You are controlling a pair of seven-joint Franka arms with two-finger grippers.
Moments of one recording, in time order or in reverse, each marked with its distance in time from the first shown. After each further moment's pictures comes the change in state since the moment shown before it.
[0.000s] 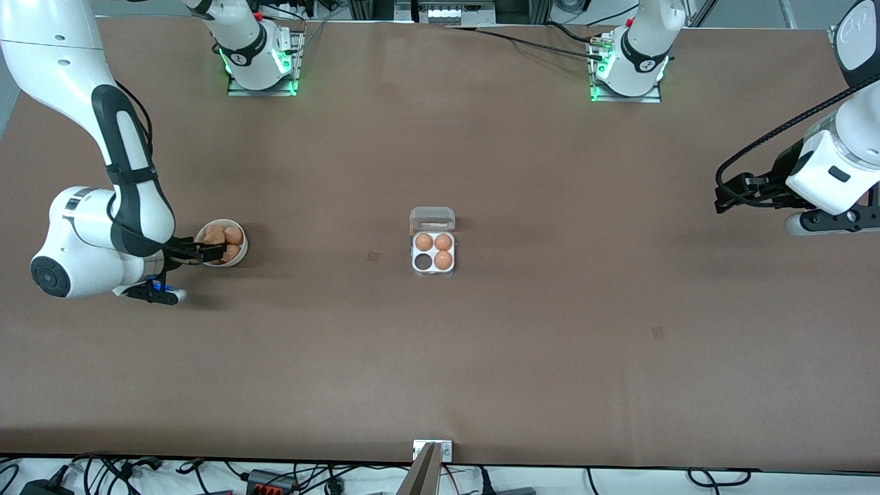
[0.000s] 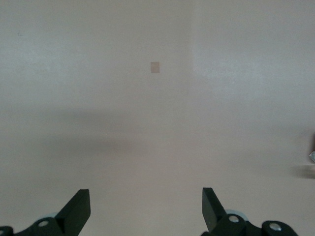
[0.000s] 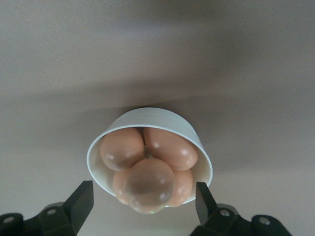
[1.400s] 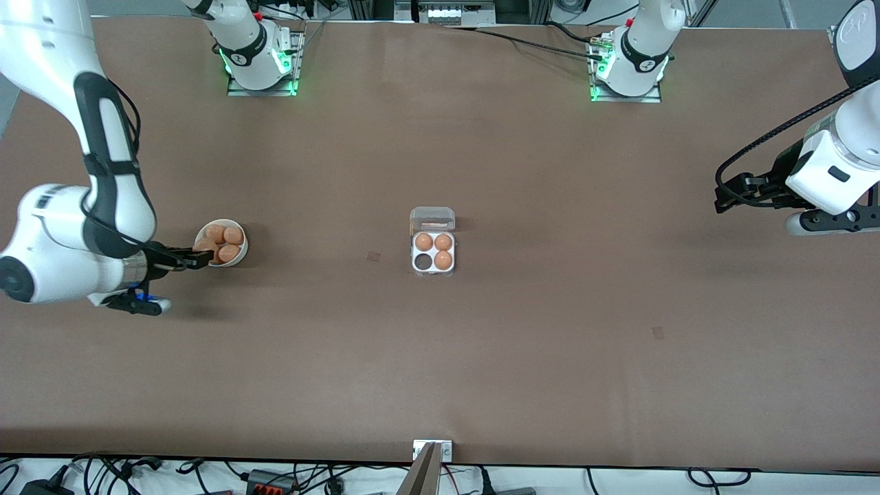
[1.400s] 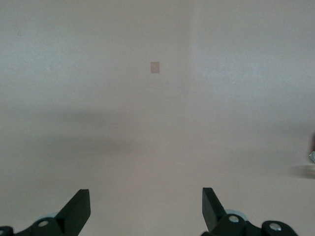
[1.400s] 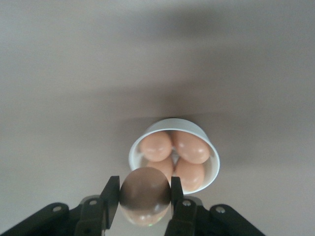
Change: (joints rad) left arm 0.000 0.000 0.000 0.000 0.000 0.000 0.000; right arm 0.024 -0.039 0.011 0.178 0.002 -0.104 -0.011
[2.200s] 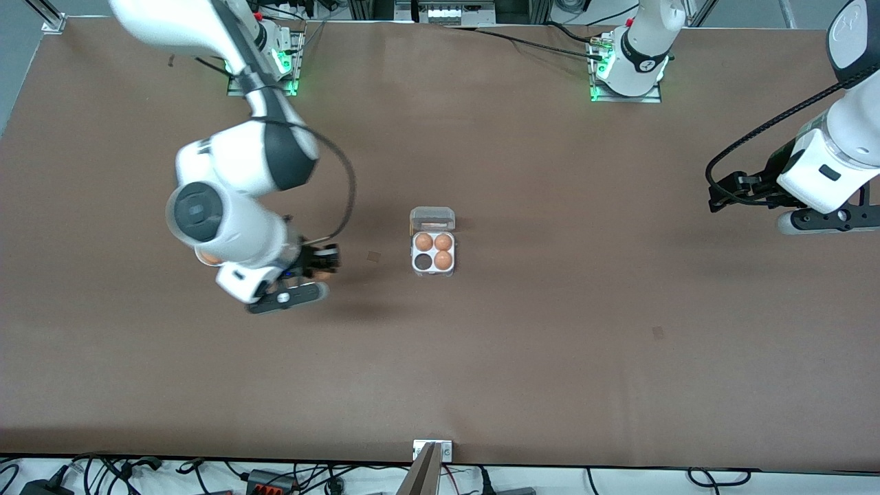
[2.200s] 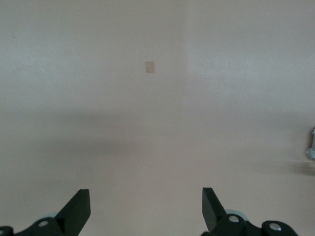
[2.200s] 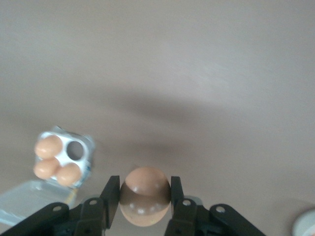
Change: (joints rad) left arm -0.004 0.000 -0.017 0.001 0.000 0.000 0.000; right arm 0.463 0.000 0.009 0.111 -0.008 0.296 0.150
